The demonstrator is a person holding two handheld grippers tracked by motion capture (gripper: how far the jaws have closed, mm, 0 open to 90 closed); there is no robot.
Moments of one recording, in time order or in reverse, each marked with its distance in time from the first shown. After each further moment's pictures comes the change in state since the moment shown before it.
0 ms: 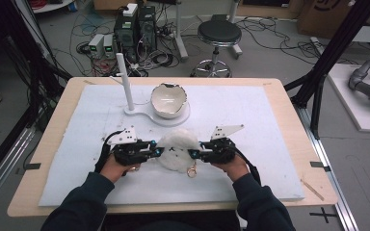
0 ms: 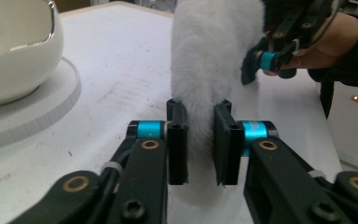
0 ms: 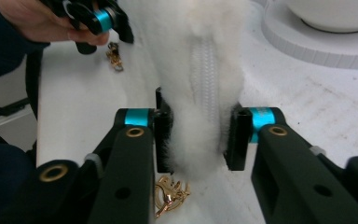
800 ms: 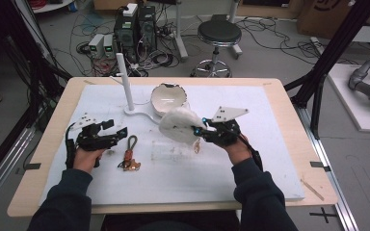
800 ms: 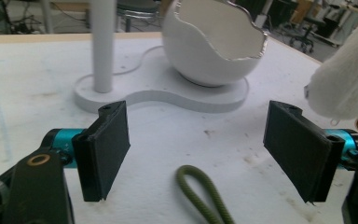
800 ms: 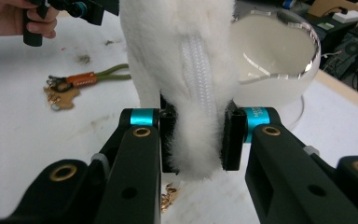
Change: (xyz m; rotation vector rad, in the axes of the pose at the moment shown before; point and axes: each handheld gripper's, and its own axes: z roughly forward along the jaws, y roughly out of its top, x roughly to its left) left arm 0.061 -0.013 -0.084 -0.113 0.462 -0.230; right arm -0.003 0.058 -0.022 -0.048 -0.239 -0.188
